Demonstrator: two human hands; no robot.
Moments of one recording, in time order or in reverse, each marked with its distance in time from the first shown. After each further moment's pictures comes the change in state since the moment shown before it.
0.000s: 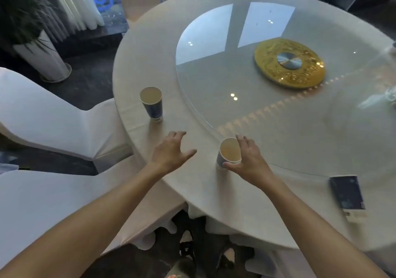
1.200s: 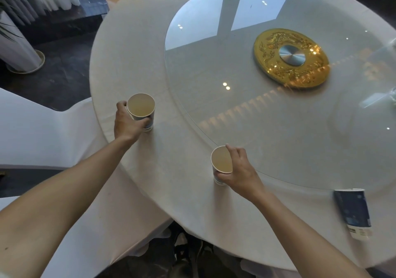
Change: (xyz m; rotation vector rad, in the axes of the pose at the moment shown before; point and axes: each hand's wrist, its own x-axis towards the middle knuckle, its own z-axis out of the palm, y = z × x) left_hand 0.164 -0.103 -0.033 -0.498 0.341 -0.412; right_hand 0.074 0.004 0.034 0.066 -0.018 0.048
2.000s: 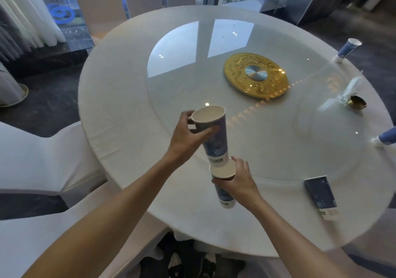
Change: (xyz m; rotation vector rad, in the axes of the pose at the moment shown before) left_hand -0.180 0.140 0.039 -0.459 -0.468 0.316; right_hand -0.072 0.009 -0.029 0.260 0.180 0.220
